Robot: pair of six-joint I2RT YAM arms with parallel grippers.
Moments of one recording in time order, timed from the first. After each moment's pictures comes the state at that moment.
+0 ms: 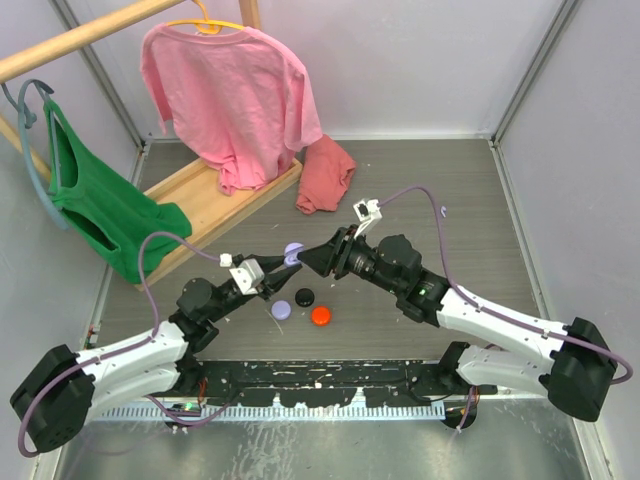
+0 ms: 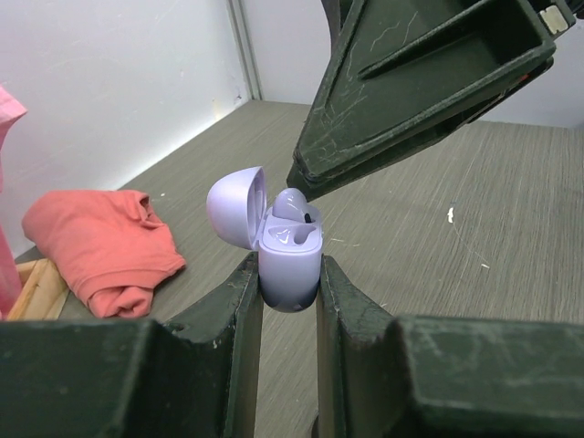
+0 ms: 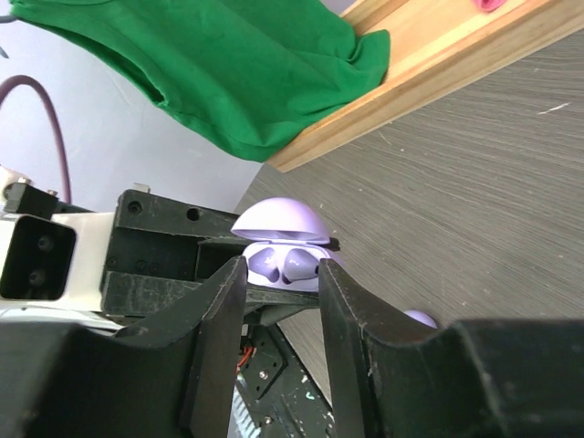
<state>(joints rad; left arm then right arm) -0.78 0.89 0.19 0.94 0.26 0.12 0.91 1.06 0.65 0.36 -0.08 0.79</state>
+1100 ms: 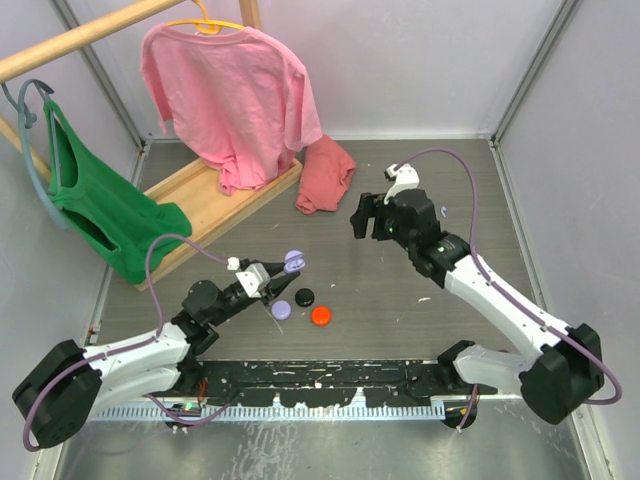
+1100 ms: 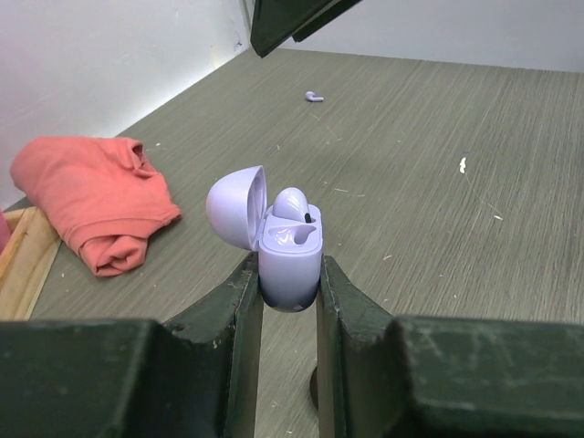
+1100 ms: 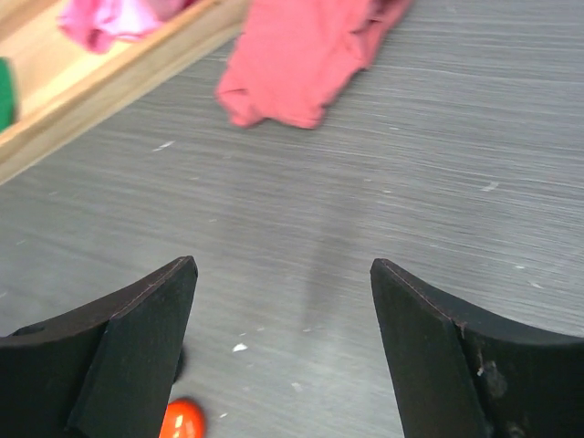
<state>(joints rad) -0.78 0.92 0.14 0.92 0.23 0.14 0.58 1.11 0.89 -0.19 0.12 0.35</state>
